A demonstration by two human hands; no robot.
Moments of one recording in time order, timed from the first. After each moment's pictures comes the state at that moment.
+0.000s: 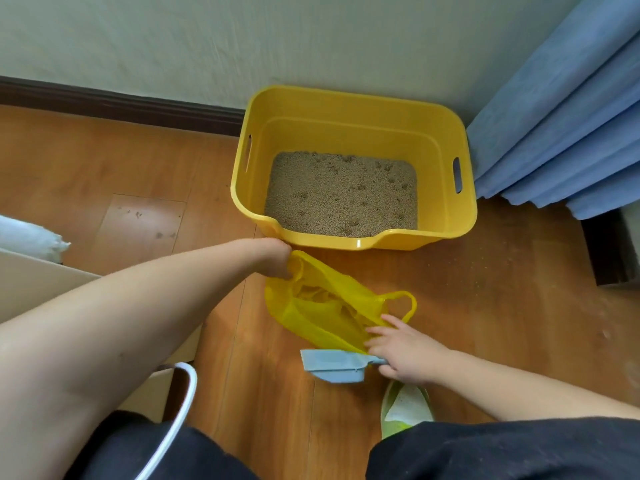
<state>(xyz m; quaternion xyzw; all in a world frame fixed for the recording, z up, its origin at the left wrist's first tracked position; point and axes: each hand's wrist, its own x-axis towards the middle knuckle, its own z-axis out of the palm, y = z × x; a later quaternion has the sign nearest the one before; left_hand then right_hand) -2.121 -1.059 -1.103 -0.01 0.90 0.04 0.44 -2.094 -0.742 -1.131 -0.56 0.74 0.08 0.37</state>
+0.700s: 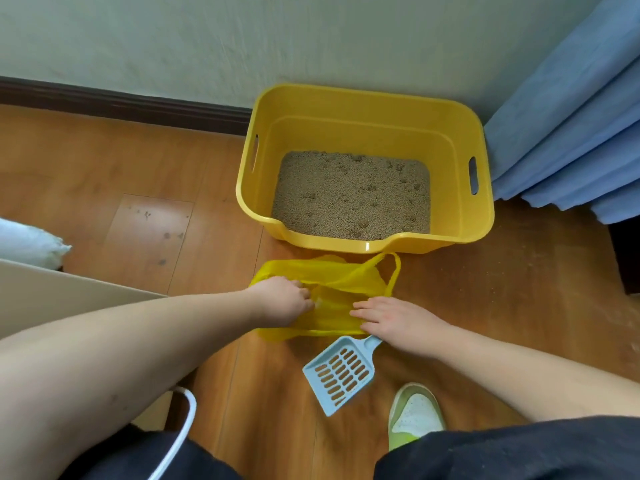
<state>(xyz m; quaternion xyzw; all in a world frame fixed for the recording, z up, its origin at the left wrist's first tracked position) -2.063 -1.033 -1.133 0.28 0.89 -0.05 0.36 -2.135 -0.773 -1.145 -0.67 0.73 0.01 0.15</state>
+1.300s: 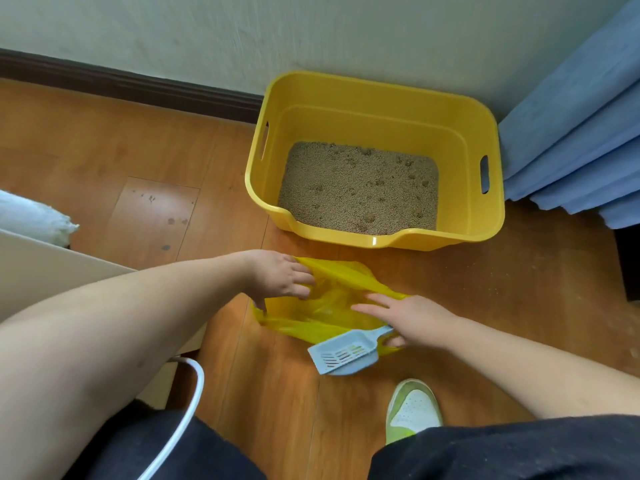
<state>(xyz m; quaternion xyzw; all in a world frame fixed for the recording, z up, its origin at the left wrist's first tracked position) -2.085 -1.072 -1.120 0.44 0.82 -0.11 0.35 -2.142 -0.775 -1.126 -0.54 0.76 0.12 0.35</state>
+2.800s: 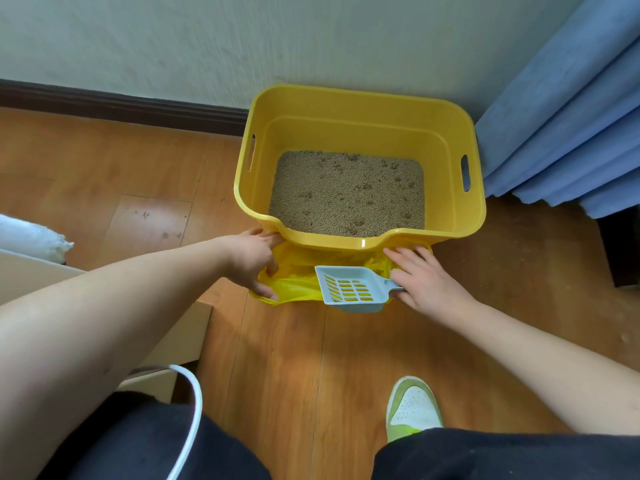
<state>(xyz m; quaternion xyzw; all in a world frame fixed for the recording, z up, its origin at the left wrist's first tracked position) -2.094 -1.100 -1.091 0.21 0.91 -0.05 0.37 -2.173 -0.754 -1.114 -0.53 0.85 -0.03 0.03</state>
